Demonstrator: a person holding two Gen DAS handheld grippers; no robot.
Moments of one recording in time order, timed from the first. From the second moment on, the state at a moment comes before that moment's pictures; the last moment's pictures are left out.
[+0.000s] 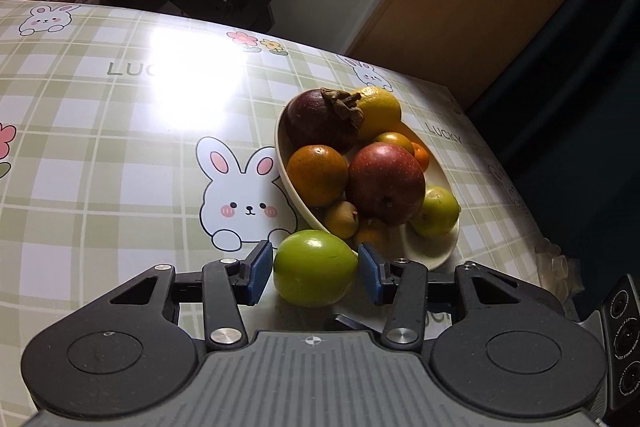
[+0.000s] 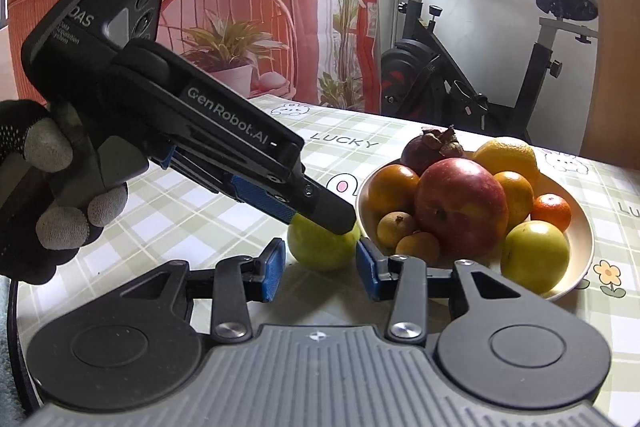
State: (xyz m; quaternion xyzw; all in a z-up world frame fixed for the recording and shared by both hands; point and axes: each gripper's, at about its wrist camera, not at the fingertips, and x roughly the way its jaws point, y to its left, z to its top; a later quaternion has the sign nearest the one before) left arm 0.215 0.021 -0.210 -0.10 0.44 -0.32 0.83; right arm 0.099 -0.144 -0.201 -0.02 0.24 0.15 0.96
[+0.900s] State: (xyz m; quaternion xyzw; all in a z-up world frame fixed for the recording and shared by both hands) left arm 0.172 0.020 -0.202 -0.09 0.41 -0.33 0.84; right arm 0.110 -0.145 -0.207 0.00 0.28 0.14 0.95
